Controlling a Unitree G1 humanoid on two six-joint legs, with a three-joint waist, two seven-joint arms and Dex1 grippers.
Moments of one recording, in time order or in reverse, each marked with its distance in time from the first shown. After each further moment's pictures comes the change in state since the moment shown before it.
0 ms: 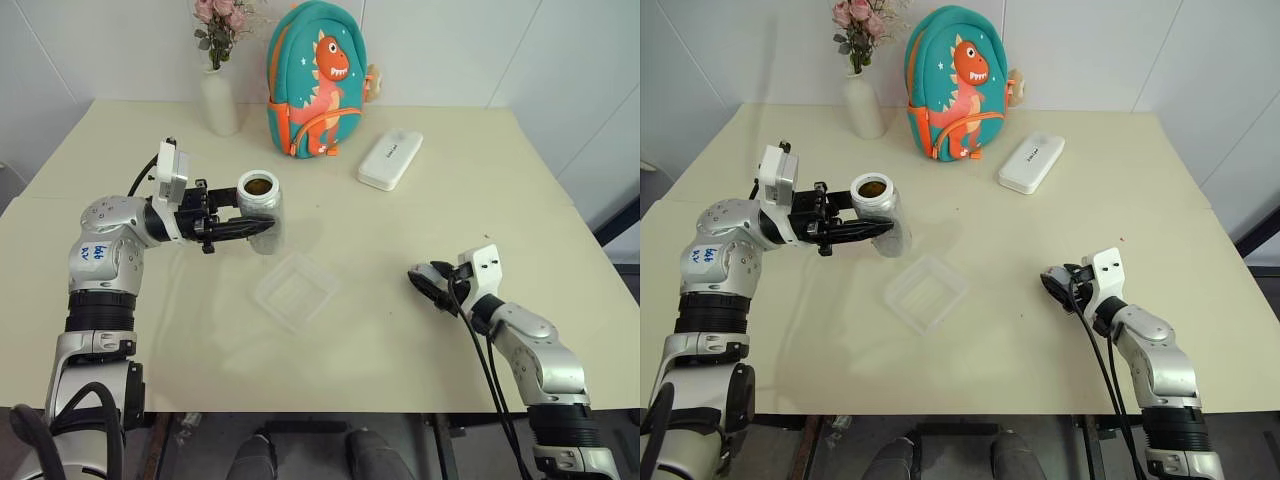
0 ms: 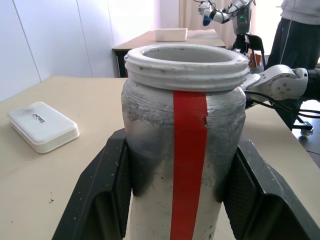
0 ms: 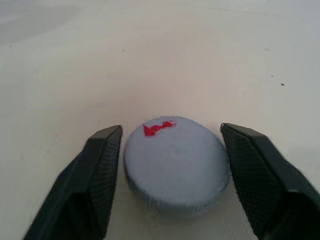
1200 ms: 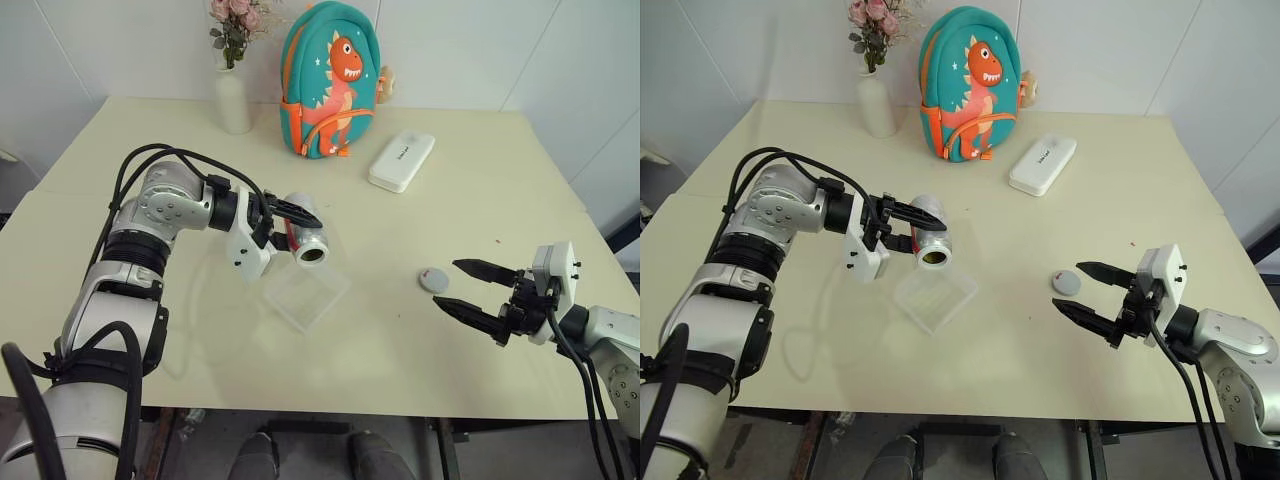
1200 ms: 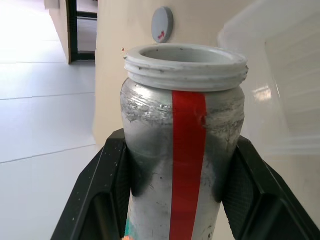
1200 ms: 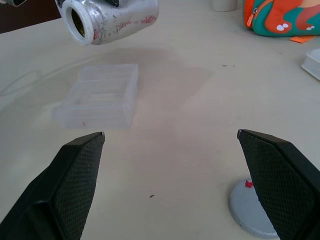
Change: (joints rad) left arm -0.370 -0.054 -0.286 0.537 0.961 -1.690 0.449; right arm 0.193 -0.315 -0.184 -0.317 0.348 0.065 0.396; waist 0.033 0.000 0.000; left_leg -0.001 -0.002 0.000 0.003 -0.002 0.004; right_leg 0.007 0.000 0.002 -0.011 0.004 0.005
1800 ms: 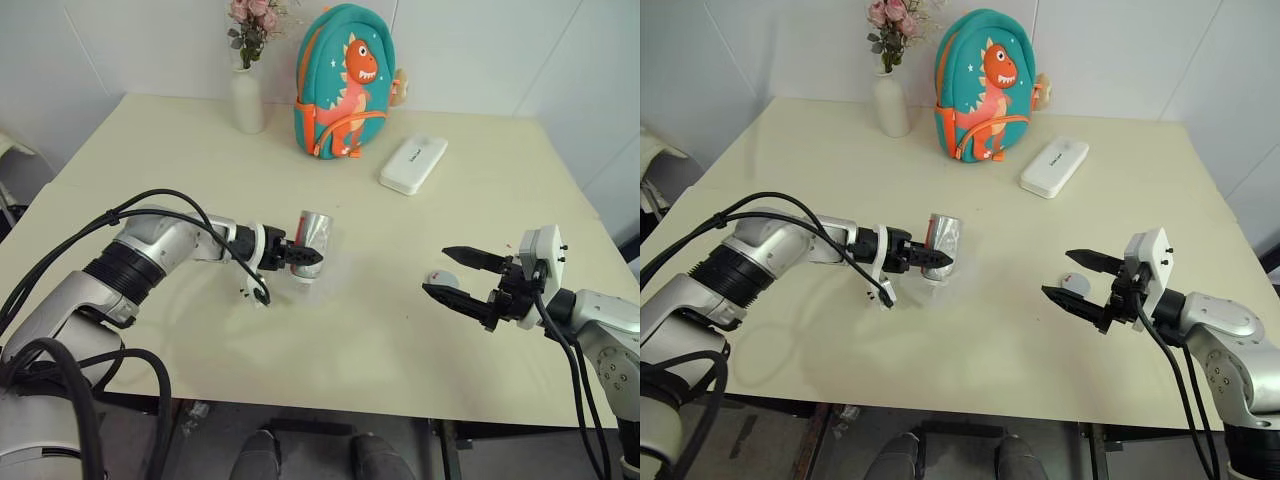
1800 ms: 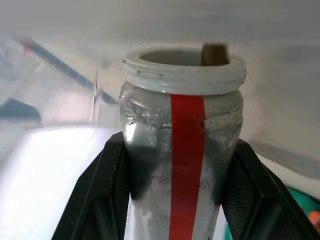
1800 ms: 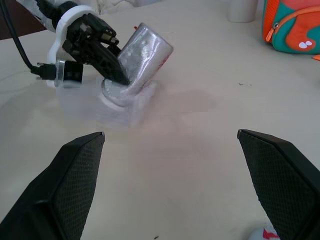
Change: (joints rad) left arm 0.075 0.239 -0.653 -0.546 1.427 0.777 1.793; right arm -0.117 0.001 0.049 0.014 0.001 0.061 -0.015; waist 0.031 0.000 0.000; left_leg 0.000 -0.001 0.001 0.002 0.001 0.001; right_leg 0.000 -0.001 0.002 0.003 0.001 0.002
